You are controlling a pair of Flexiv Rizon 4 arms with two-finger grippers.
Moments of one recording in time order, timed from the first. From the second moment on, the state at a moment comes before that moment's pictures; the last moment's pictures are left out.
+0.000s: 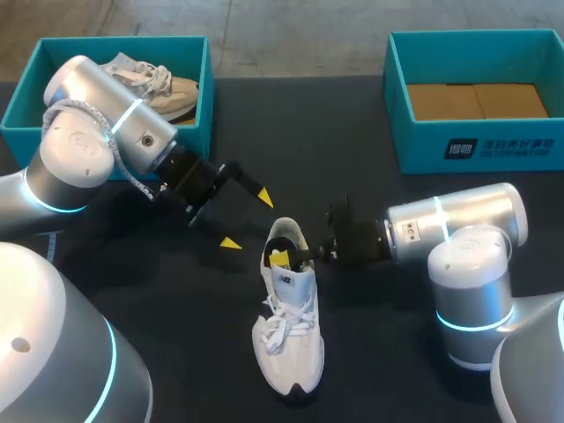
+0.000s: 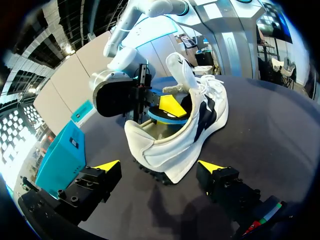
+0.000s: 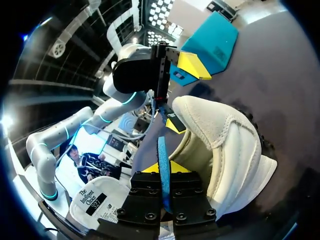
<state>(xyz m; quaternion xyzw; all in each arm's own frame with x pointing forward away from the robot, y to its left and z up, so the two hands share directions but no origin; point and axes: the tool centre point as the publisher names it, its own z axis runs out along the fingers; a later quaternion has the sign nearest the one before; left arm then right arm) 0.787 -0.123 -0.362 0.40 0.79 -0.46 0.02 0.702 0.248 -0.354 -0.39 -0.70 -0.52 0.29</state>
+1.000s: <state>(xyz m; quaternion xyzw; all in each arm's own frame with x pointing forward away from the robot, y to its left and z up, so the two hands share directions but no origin) 0.787 -0.123 -0.362 0.40 0.79 -0.46 0.02 0.719 0.237 -0.327 -0.34 -0.72 -0.58 0.19</state>
